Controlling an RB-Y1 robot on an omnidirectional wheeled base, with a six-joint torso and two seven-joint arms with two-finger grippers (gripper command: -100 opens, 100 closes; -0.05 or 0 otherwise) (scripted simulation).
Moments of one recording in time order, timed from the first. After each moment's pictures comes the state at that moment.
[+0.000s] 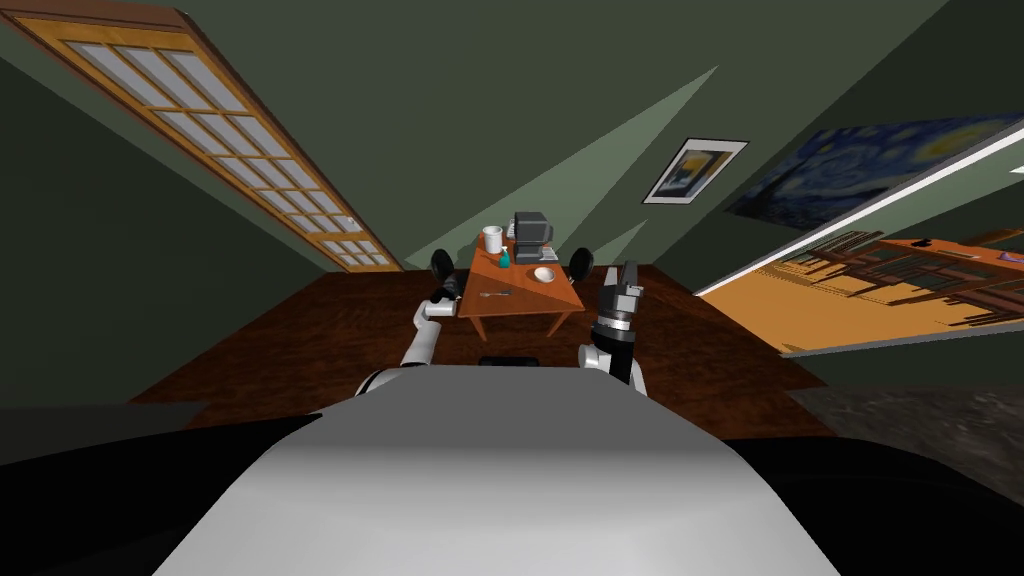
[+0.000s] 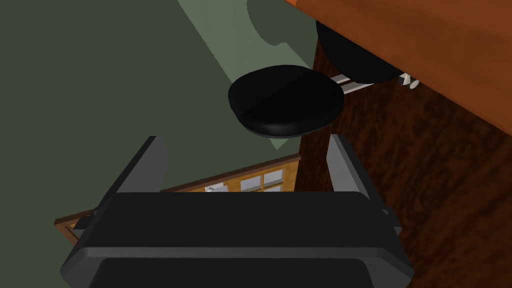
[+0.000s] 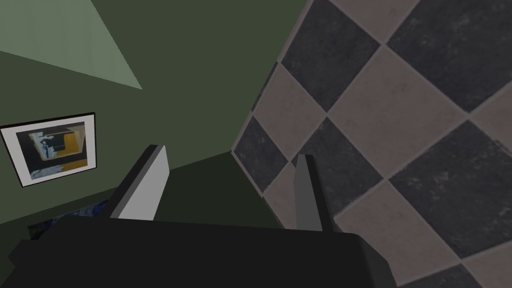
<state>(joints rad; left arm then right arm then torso) -0.25 0.18 0.16 -1.26 -0.02 0.34 0.17 0.51 0.05 -0.07 -2.25 0.12 -0.53 -0.01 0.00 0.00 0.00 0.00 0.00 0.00</state>
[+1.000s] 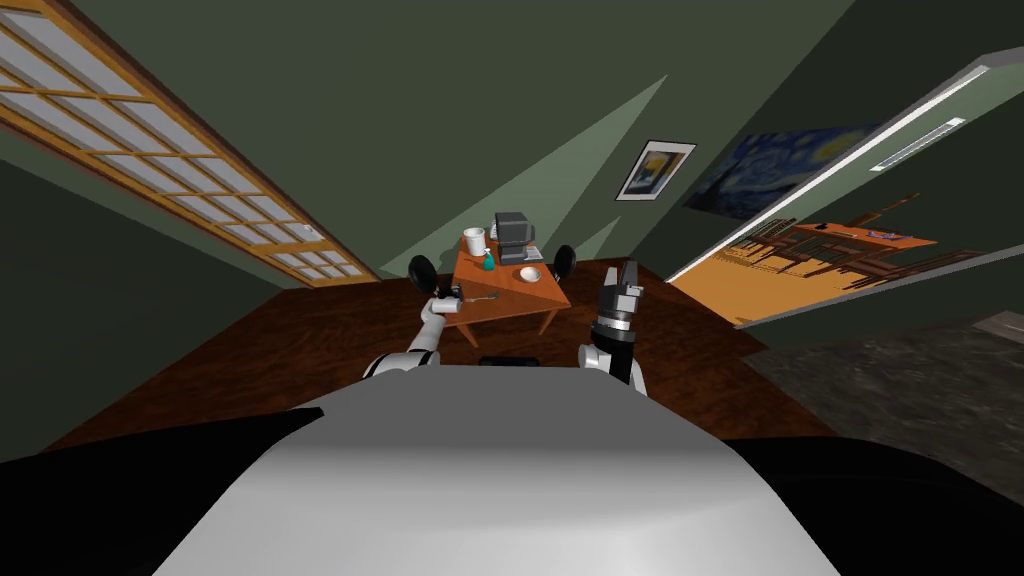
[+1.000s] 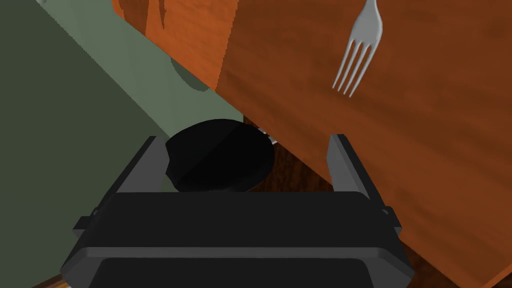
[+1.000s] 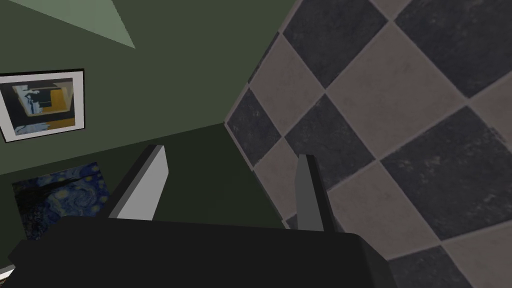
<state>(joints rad) -0.38 0.19 0.17 -1.00 0.02 0.47 0.22 0.51 0.05 -0.07 -2.25 0.12 -0.53 -0.01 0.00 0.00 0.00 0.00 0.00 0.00</state>
